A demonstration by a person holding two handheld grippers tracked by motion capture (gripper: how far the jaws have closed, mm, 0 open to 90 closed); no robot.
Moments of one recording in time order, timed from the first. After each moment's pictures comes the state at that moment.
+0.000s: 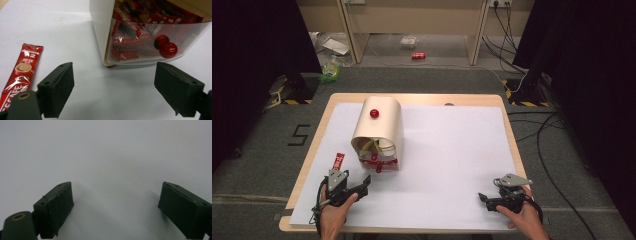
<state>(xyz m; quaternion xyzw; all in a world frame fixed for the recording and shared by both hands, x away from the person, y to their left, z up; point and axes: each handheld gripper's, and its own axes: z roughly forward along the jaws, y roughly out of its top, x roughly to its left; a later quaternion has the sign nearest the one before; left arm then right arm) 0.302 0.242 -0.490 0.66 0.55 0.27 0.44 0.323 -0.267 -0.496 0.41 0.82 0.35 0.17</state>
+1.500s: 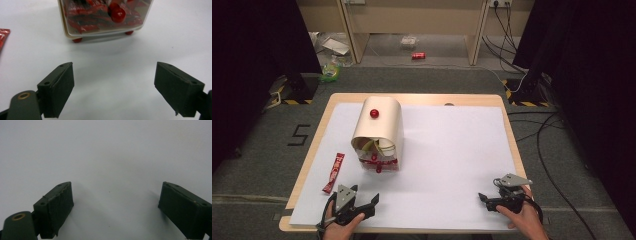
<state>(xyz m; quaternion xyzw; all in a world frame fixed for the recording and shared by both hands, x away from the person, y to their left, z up) 0.259 0.217 -0.500 0.70 0.51 0.24 0.44 0.323 -0.267 -0.496 0.41 0.83 0.35 0.18</state>
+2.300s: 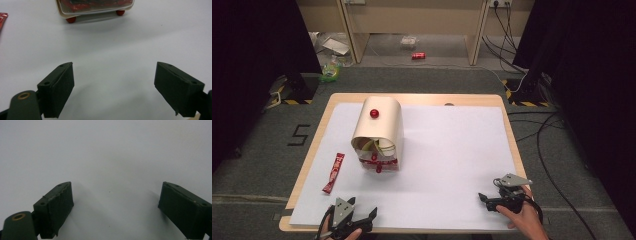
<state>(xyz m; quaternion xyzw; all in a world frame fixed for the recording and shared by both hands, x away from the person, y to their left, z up) 0.227 0.220 -0.505 0.72 0.50 0.24 0.42 0.323 -0.267 -0.496 0.41 0.83 0.35 0.18</state>
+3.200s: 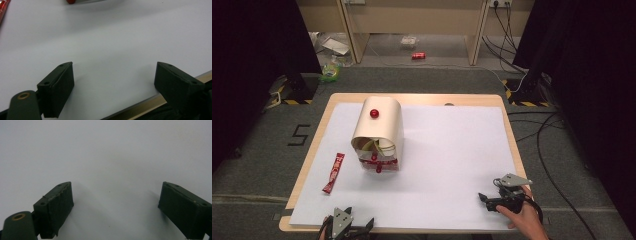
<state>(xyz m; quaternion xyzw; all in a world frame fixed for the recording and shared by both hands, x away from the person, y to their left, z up) 0.203 0.223 -0.512 0.73 0.51 0.24 0.38 0.323 -0.267 -0.496 0.41 0.83 0.35 0.18</state>
